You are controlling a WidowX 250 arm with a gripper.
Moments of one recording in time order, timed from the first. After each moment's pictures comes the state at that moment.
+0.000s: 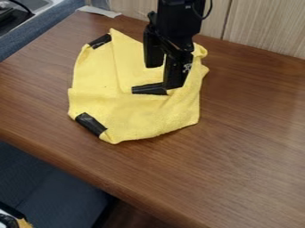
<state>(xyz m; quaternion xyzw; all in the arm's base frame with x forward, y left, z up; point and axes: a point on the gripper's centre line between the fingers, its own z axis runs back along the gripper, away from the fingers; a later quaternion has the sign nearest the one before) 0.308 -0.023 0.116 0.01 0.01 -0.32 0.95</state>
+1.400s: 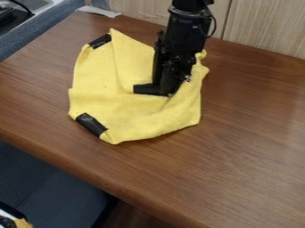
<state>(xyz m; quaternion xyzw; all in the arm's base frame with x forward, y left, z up) 0.324 -0.018 0.080 0.01 0.11 -0.35 0.93</state>
